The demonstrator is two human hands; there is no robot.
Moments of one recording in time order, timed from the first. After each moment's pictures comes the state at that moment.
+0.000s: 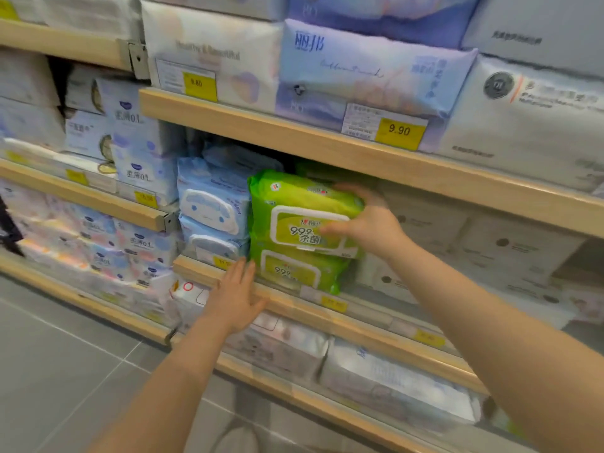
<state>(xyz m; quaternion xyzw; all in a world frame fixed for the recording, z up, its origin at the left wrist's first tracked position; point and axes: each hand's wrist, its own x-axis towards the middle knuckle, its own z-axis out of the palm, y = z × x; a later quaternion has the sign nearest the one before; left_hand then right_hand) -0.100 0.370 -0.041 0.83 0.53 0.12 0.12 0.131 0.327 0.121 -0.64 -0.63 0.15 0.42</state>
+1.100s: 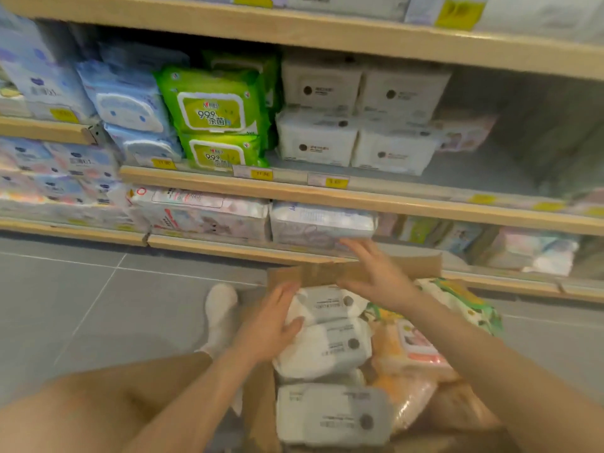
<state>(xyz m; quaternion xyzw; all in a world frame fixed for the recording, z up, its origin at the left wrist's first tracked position) -0.058 0.052 -0.090 0.89 0.34 0.08 0.30 0.176 -0.017 -0.019 -0.73 -0.63 0.19 0.19</state>
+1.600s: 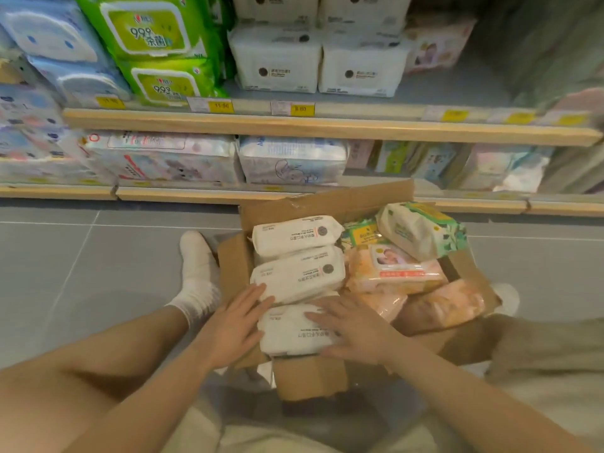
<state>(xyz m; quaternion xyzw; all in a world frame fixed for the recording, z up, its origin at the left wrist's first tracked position) -0.143 -0.014 -0.162 0.96 0.21 -0.10 0.13 0.111 -0.176 -0.128 -0.63 -0.75 0.22 0.01</state>
